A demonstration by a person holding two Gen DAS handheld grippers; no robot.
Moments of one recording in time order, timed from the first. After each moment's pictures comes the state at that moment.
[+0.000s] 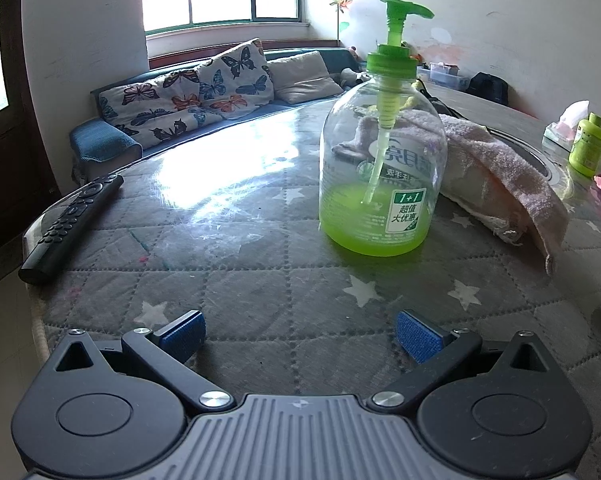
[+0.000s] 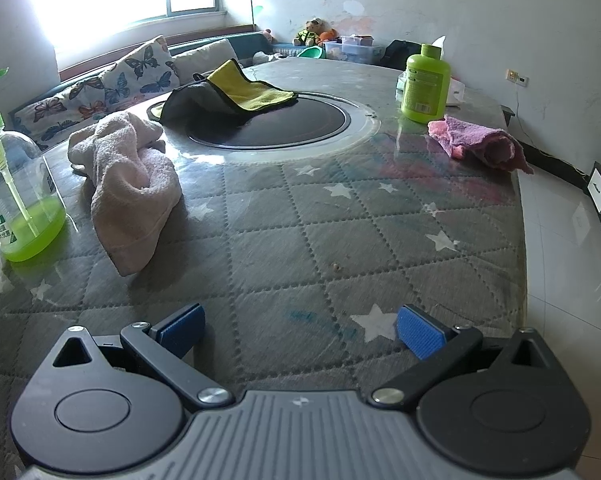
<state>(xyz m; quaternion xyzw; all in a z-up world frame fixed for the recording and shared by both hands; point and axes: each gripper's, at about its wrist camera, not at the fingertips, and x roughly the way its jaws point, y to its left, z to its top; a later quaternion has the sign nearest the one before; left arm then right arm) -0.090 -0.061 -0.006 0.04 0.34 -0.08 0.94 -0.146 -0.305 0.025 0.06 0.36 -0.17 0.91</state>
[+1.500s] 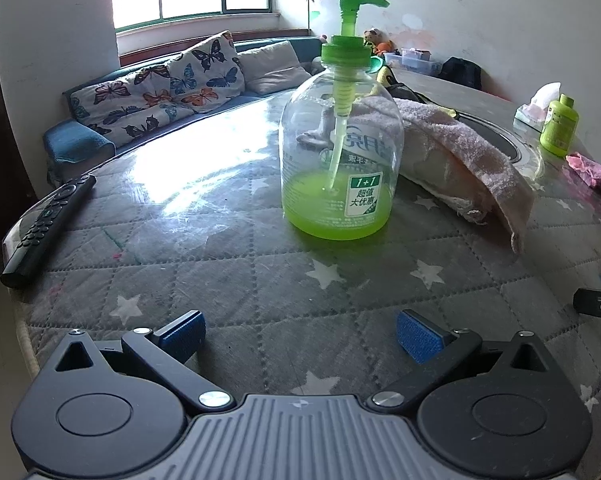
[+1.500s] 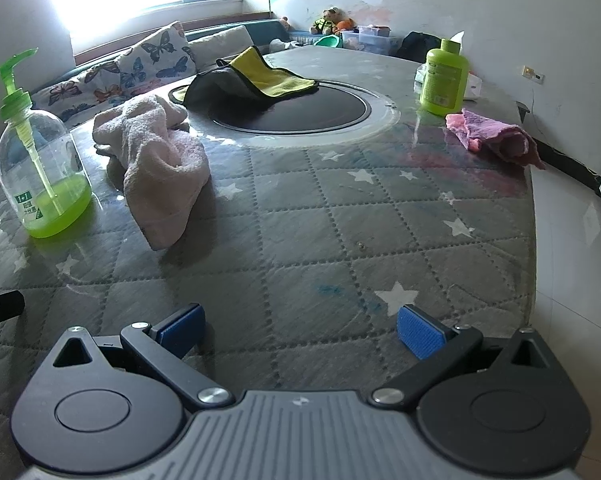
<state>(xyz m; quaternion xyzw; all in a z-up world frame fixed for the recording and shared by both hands) -0.098 -0.070 -0.004 0.05 0.36 -0.13 0.92 -0.153 -0.290 0.028 0.06 0.38 -0.15 0.91</state>
